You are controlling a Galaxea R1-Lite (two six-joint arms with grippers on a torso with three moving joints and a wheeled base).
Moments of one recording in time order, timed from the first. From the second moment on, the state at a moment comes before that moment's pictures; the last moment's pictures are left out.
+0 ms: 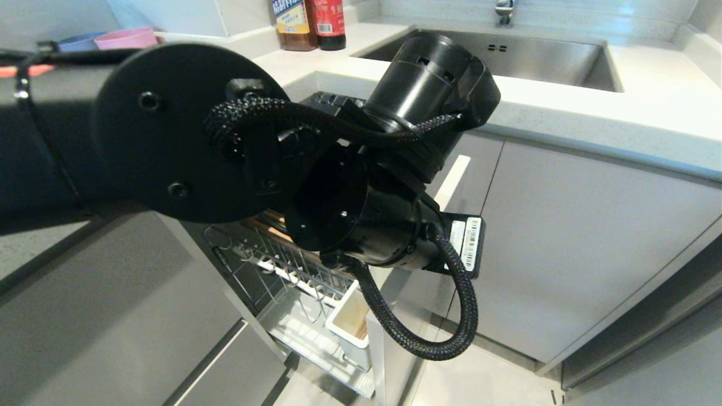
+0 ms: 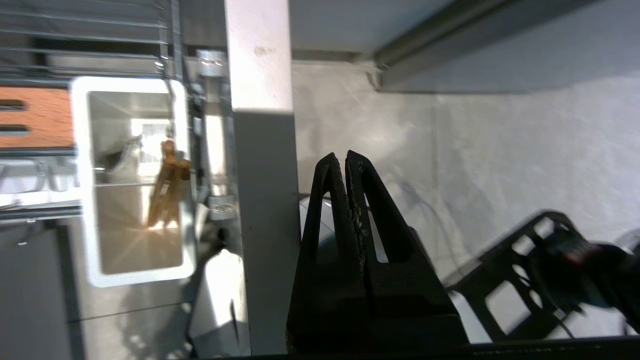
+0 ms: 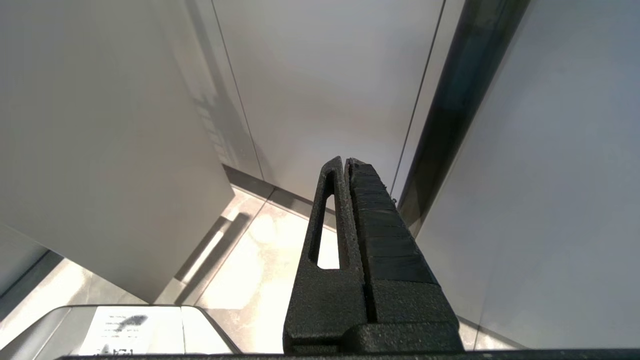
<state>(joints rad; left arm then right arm) -1.07 1.90 -1.83 0.65 0.30 -0.40 0.00 0.00 0.00 0.00 0.00 0.01</state>
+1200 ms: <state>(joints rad) -0.65 1.84 -1.82 0.64 0.47 -0.12 0.00 0.00 0.00 0.00 0.00 0.01</state>
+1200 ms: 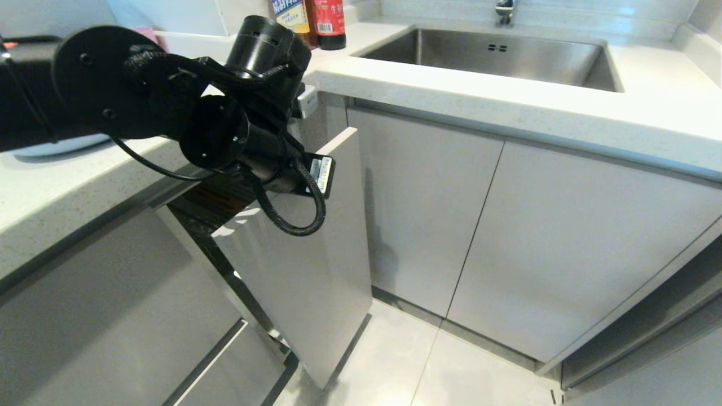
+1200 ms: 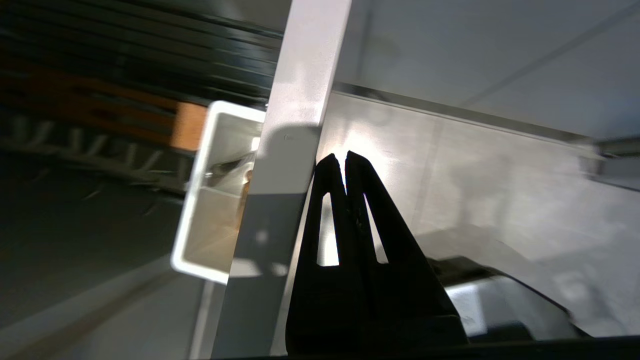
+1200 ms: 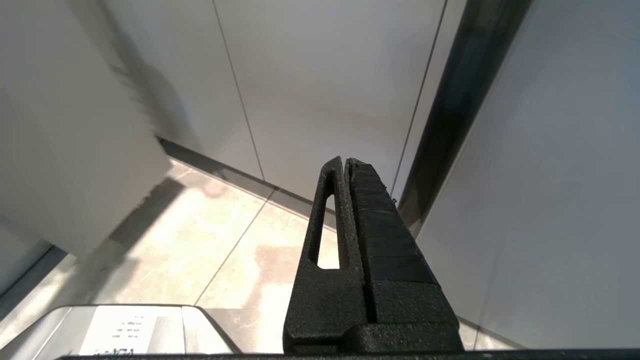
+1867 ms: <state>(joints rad) -0.56 1.80 -1.77 0.64 0.59 -0.04 0.00 0.00 0.00 0.00 0.00 0.01</state>
